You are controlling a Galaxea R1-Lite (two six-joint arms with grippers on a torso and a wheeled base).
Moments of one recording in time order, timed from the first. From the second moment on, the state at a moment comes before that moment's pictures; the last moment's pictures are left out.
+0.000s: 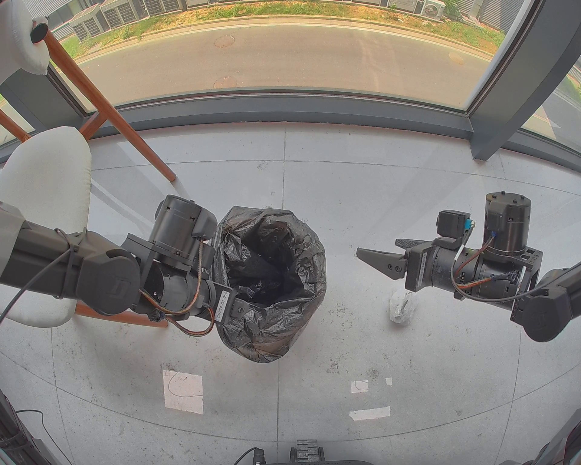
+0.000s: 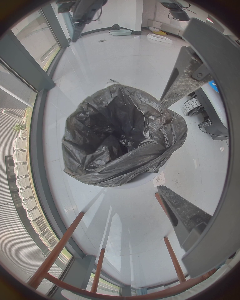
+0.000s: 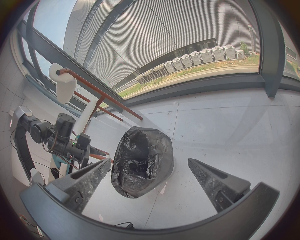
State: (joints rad) left arm -0.50 1.87 -1.13 0.07 0.20 -0.07; right arm 0.49 1.76 -0.78 -0.75 0.22 0.20
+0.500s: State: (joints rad) left arm -0.50 2.02 -1.26 0.04 0.21 -0.07; right arm 0.49 1.77 -0.78 -0.94 0.21 0.21
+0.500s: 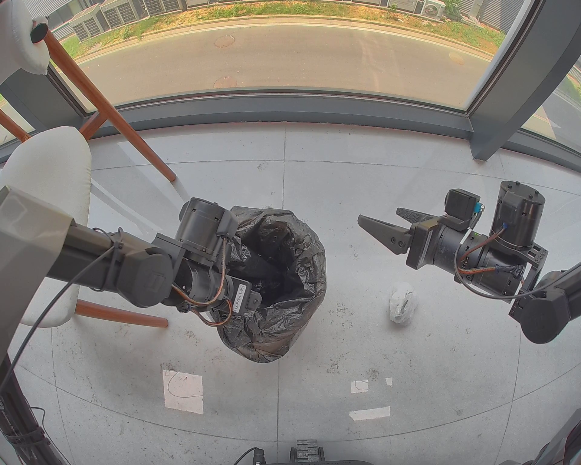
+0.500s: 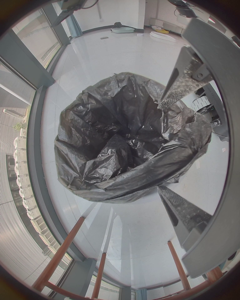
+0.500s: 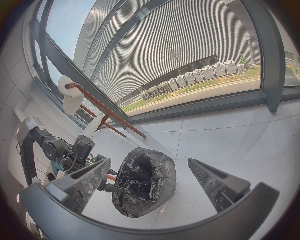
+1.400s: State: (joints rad) left arm -0.42 1.95 -1.36 0.27 0.25 -0.05; right arm 0.51 1.72 -0.73 -0.94 0.21 0.21
